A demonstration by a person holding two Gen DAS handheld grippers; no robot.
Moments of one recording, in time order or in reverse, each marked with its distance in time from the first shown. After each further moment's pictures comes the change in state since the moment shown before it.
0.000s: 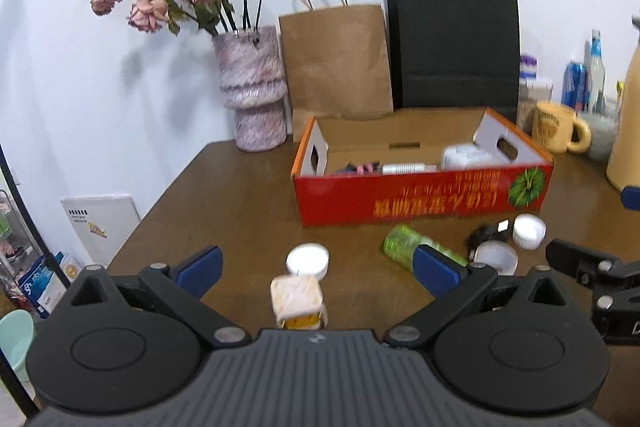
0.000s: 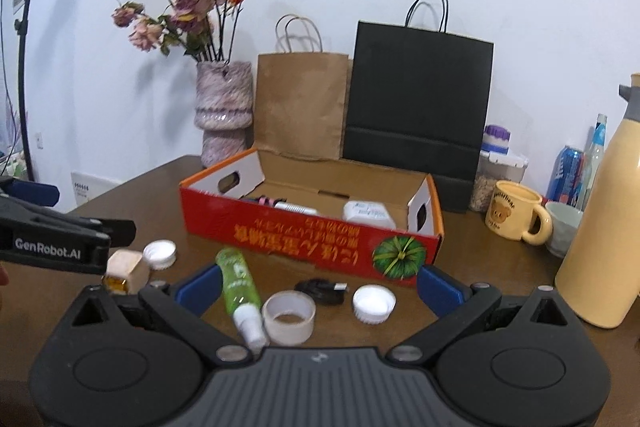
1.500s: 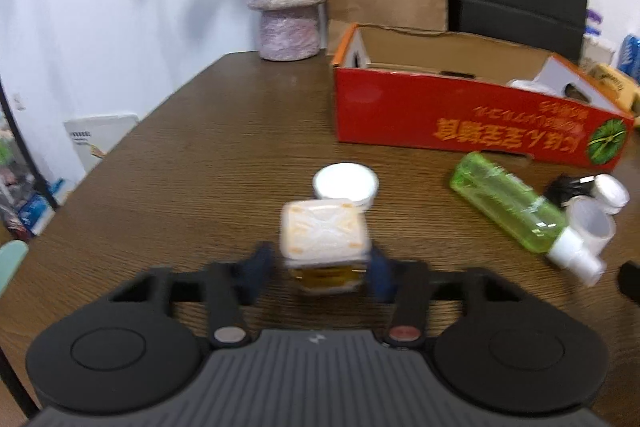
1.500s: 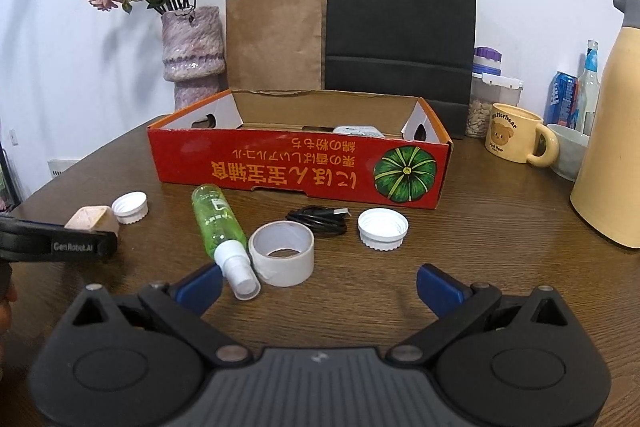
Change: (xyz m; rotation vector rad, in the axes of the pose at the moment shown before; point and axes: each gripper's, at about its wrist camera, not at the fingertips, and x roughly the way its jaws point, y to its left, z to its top) left arm 0.087 0.023 -0.036 -0.121 0.179 0.036; right arm 0.051 0.001 -0.038 0.104 0.115 -0.054
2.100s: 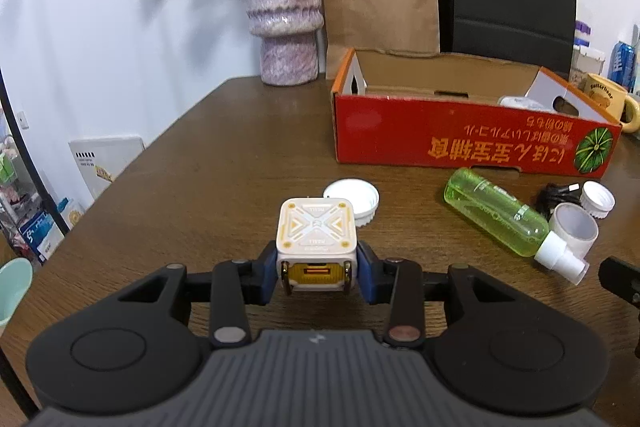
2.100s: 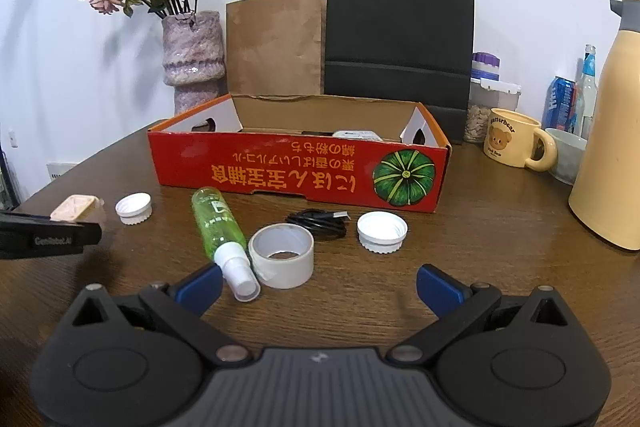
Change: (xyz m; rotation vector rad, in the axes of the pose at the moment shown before) left arm -0.022 0.002 -0.002 0.023 -0.075 0.014; right arm -0.002 0.000 -0.003 -0.001 -0.027 0.005
